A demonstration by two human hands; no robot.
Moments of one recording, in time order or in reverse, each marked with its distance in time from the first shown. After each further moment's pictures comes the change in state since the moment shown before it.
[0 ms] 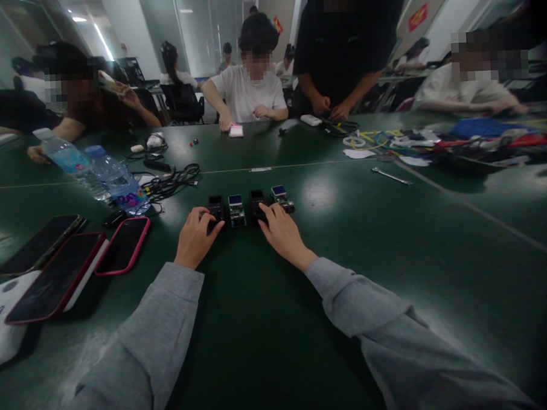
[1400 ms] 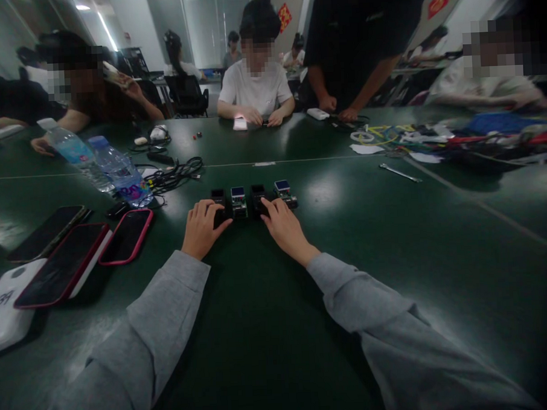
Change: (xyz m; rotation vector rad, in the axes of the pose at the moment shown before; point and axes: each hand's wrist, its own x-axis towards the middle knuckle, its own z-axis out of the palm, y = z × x) left_hand 0.002 0.010 0.004 0.065 0.010 0.043; right_hand 0.001 0.000 0.003 -0.015 -0.009 -0.020
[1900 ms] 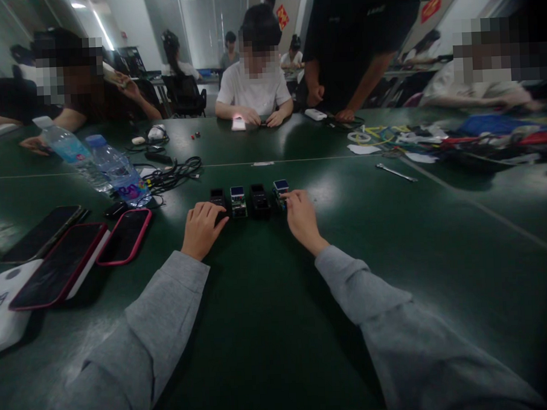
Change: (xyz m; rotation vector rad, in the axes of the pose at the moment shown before) left_hand 0.000 0.002 -0.003 0.036 -0.035 0.037; right_hand 0.003 0.051 0.001 0.087 0.169 0.228
